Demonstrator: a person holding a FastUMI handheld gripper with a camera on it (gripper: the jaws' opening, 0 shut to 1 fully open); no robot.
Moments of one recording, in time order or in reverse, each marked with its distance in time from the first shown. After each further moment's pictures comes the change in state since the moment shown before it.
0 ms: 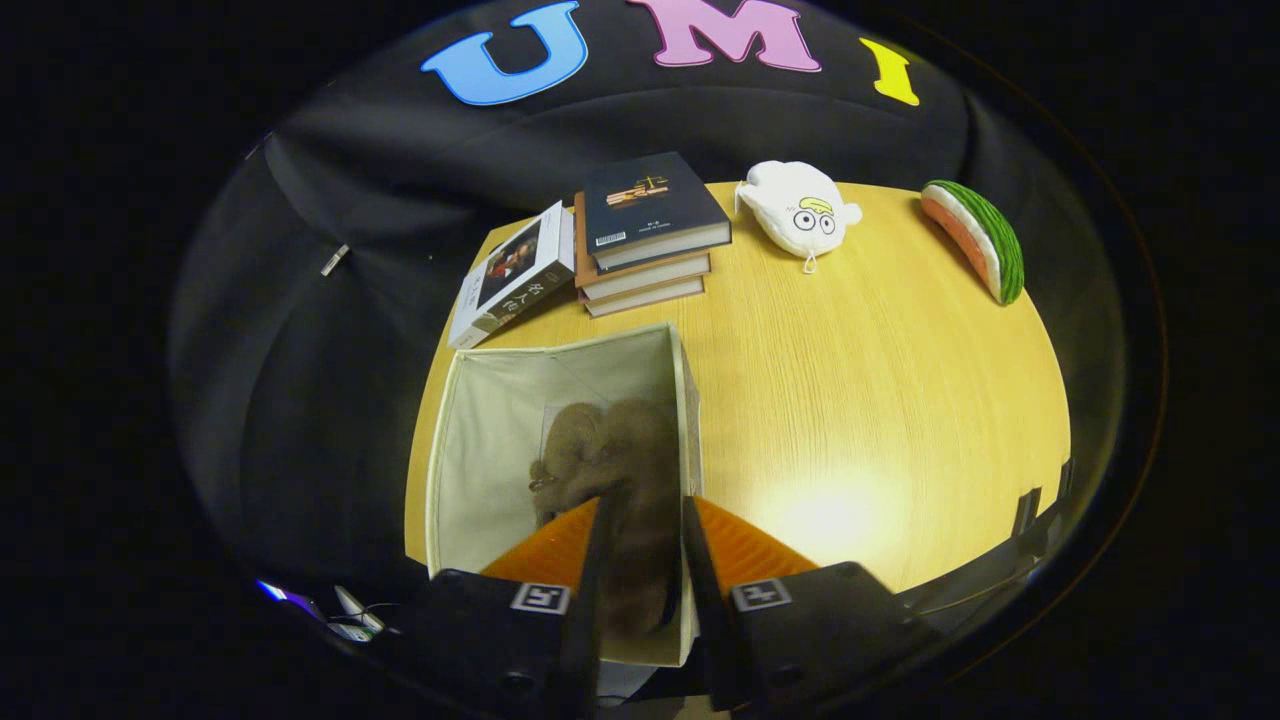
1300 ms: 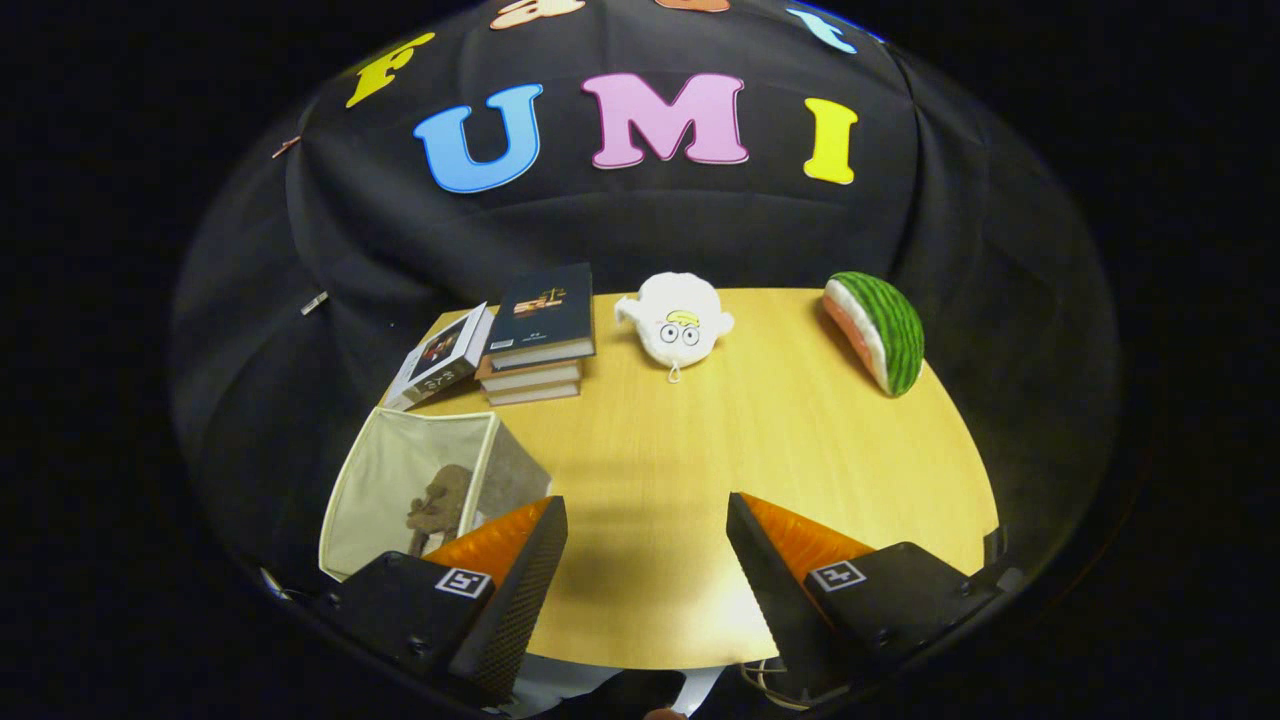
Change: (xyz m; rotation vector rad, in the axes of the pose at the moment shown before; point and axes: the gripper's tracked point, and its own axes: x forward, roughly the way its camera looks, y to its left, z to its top) arm -0.086 -0.173 0.054 -0.098 -0.367 -0.114
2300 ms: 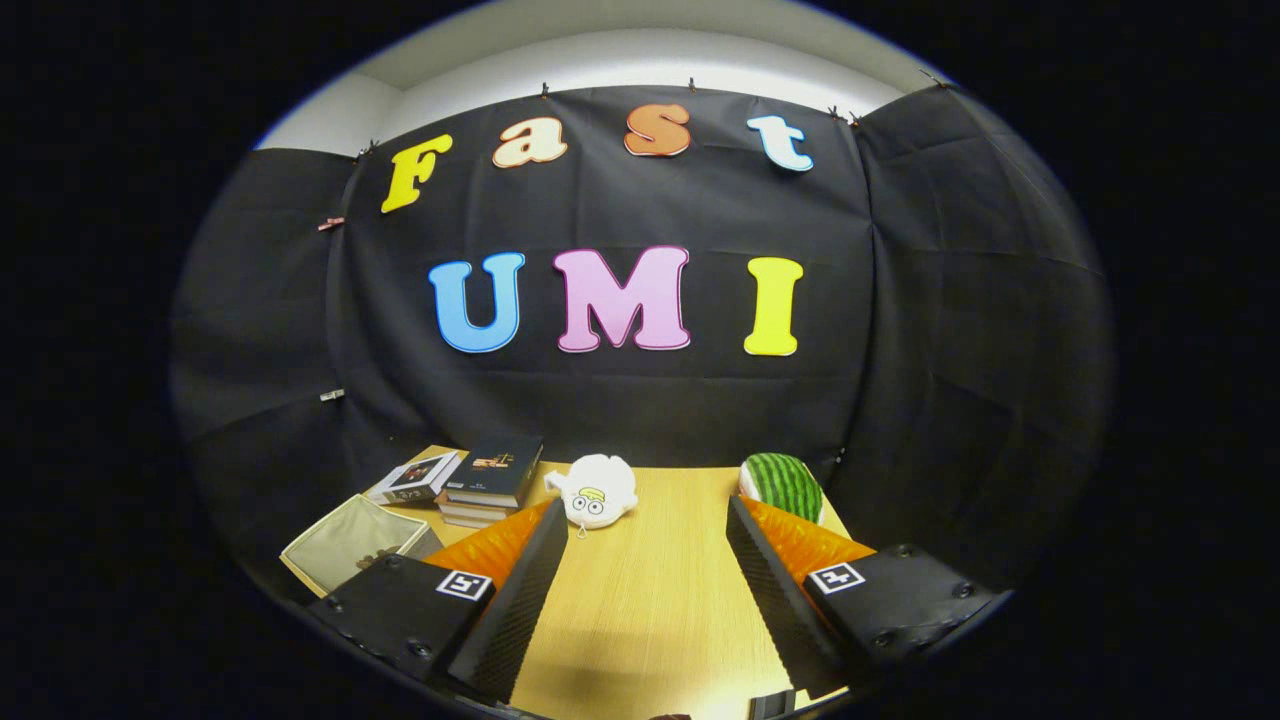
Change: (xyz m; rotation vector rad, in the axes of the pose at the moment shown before) arm -0.093 -0.156 0.118 -0.082 -0.502 0.054
